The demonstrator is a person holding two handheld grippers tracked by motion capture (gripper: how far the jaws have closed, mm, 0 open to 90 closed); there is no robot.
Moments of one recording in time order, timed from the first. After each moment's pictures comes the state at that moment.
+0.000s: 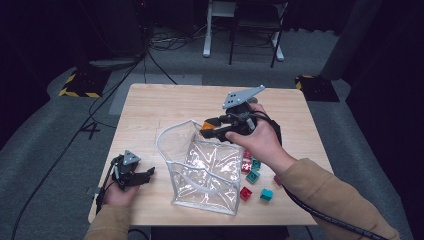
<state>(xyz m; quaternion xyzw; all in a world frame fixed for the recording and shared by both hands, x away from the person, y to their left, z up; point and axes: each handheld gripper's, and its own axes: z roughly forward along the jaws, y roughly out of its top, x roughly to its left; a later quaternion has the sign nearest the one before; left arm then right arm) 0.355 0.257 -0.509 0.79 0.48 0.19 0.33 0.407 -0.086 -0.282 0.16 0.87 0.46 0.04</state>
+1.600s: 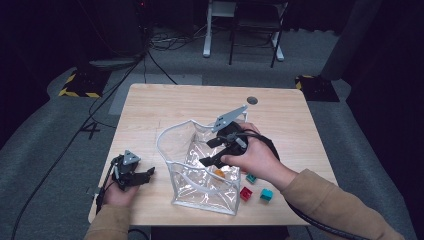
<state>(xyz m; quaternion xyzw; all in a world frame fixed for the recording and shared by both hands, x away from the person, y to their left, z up) 0.355 0.257 -0.509 0.79 0.48 0.19 0.33 0.384 -0.077 -0.315 0.16 0.92 0.37 0.00</state>
